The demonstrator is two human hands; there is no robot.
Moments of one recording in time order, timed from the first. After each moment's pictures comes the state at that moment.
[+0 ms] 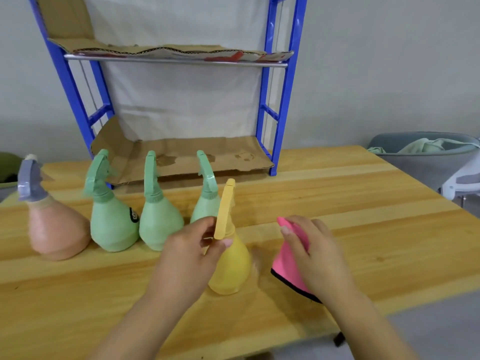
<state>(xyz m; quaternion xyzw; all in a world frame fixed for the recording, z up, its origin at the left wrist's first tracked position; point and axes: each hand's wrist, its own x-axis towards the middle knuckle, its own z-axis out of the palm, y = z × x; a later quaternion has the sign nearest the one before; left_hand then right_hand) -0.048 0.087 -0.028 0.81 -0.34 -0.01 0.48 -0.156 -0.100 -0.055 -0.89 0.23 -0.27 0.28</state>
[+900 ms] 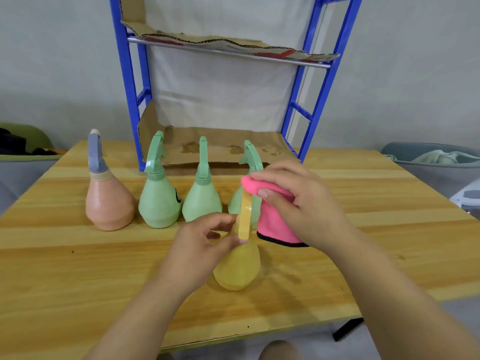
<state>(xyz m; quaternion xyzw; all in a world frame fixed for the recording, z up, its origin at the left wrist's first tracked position) -0.022 0.153 -0.039 0.75 -0.31 -0.09 0.58 -0.096 -0.013 0.033 -0.93 -0.03 -0.29 0.23</state>
